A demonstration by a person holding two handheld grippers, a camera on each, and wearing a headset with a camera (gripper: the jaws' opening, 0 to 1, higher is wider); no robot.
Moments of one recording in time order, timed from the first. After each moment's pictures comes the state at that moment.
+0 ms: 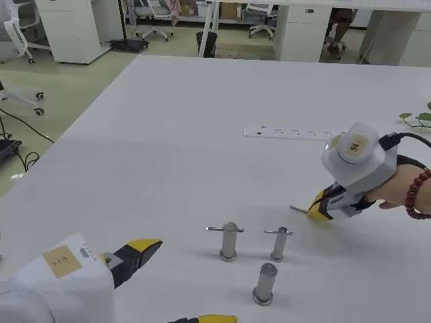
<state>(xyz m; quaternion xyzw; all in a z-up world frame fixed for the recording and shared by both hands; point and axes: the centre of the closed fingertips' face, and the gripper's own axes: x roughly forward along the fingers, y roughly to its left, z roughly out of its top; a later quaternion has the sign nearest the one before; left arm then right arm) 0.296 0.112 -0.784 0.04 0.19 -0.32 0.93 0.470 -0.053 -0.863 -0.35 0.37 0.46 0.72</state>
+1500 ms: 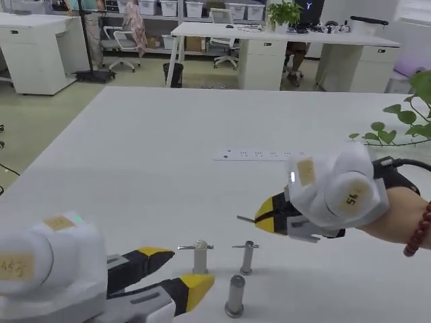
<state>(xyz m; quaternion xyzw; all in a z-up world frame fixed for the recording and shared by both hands) 0.314 0.088 -0.756 -0.07 0.21 -0.35 0.91 0.374 0.011 -0.765 -0.49 0.14 0.53 0.68</state>
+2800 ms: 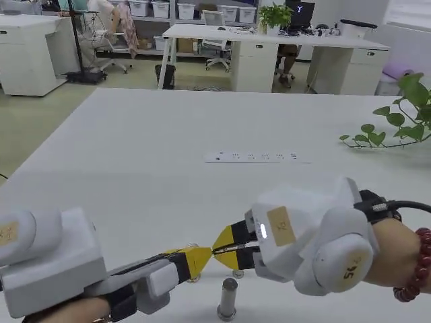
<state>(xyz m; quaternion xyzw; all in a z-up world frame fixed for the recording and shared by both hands) 0.322 0.062 -0.743 -0.29 0.23 -0.35 0.86 0.319 0.056 -0.755 -0.52 0.07 0.57 0.63</state>
